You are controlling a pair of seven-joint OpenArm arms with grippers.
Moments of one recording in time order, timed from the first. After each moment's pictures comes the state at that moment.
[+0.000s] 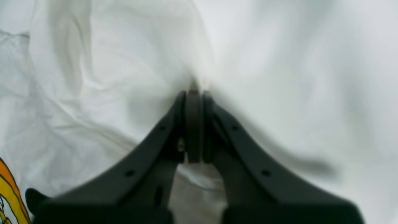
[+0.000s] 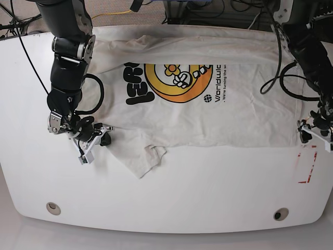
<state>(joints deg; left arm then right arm) -19.3 -20.8 -35.9 64.1 -5.1 -25.7 39.8 27.5 12.4 16.6 45.0 10.7 40.9 -39.5</state>
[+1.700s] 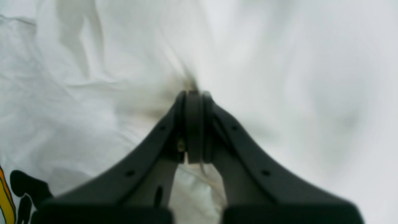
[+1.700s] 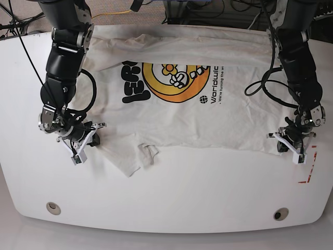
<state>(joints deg) -23.0 -18.1 -22.6 54.8 -5.0 -31.2 30.1 21.5 13.5 16.7 61.5 10.3 40.9 -45.7</state>
